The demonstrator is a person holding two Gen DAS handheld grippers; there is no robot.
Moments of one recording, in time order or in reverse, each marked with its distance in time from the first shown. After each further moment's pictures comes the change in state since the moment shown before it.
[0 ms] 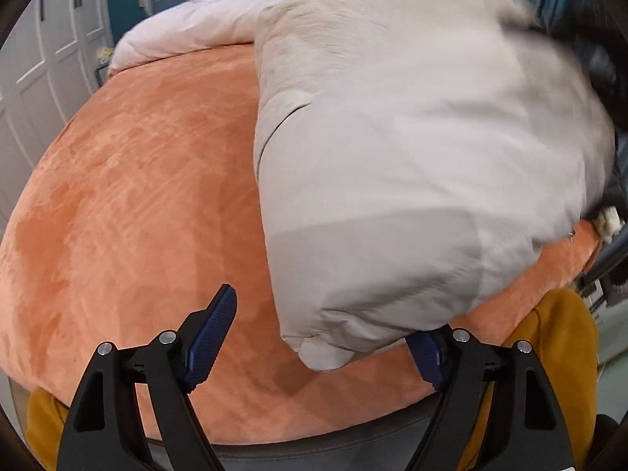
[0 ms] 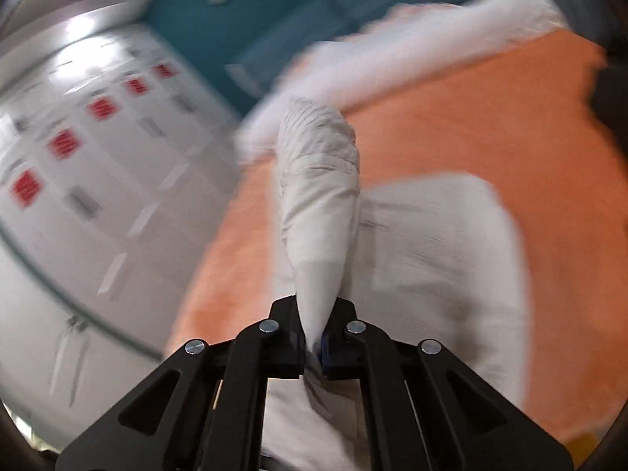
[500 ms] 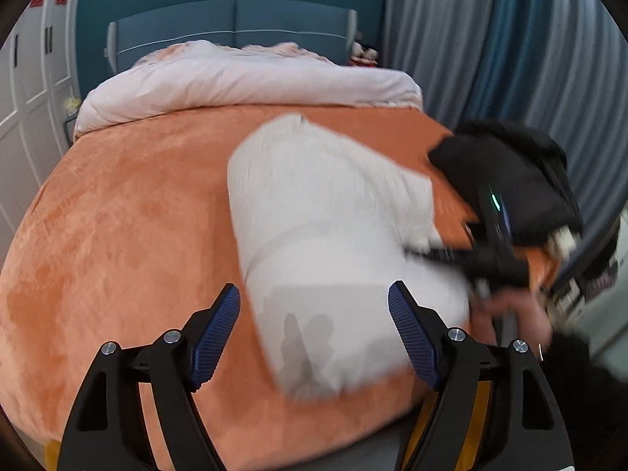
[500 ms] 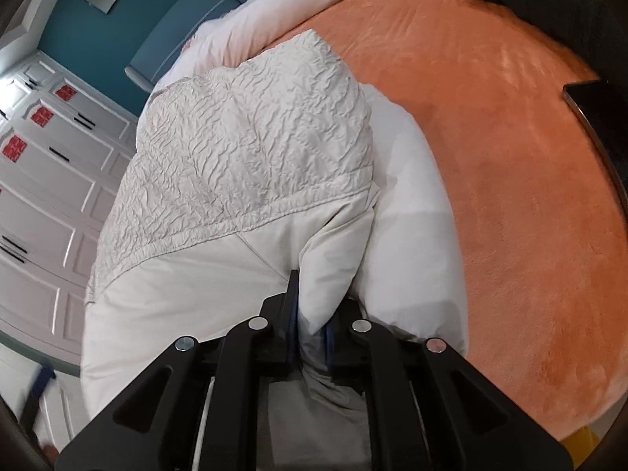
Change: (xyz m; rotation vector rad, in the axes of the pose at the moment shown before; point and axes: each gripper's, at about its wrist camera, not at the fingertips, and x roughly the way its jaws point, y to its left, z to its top) left arm -0.061 -0.053 0.076 0.054 -0.184 -0.106; right arm 0.048 -0.117 -0.031 0.194 0.101 -0.191
